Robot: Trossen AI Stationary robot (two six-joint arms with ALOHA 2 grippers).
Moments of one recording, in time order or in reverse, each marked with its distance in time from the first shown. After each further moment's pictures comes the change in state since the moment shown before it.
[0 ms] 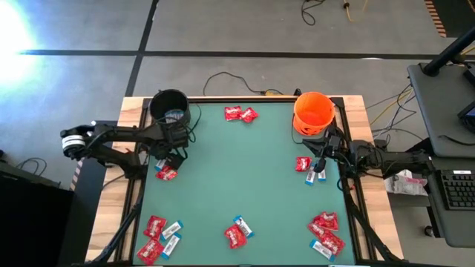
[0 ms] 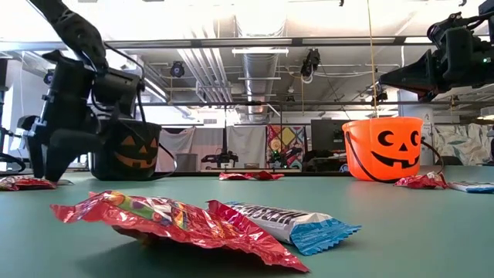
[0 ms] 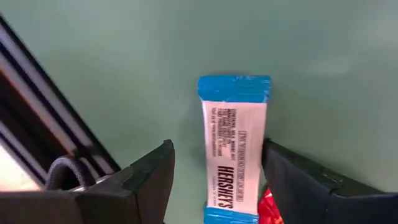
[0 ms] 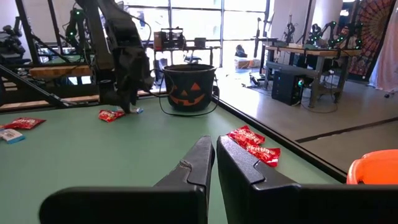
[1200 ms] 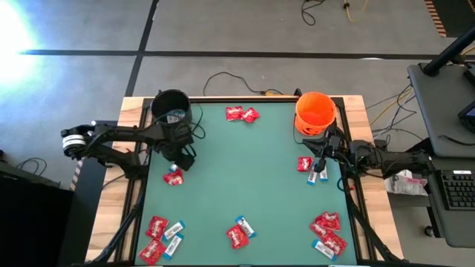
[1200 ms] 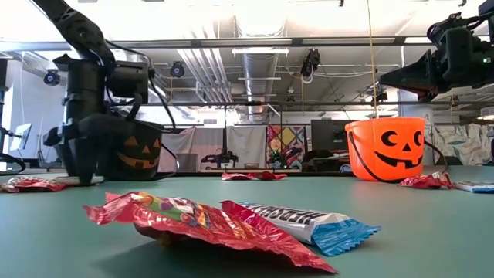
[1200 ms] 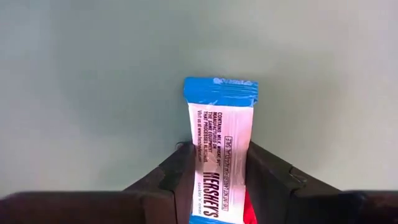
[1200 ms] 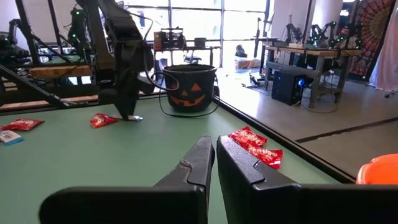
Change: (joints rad) left arm -0.011 0.005 0.026 0.232 0.212 0.068; right arm 0.000 0.000 0.000 0.000 0.000 0.000
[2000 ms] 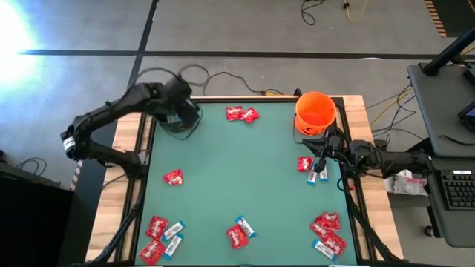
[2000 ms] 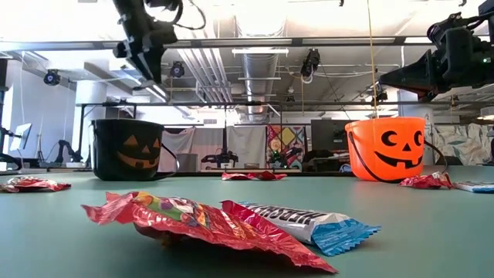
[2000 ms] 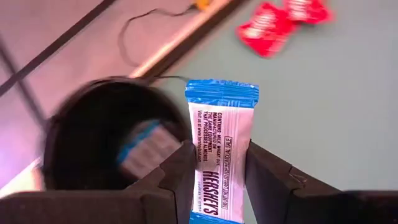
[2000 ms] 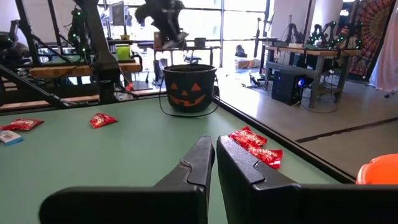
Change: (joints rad) left arm 0.182 0.005 0.791 -0.381 -0.365 0.369; right arm 0.000 0.000 0.000 0.000 0.000 0.000
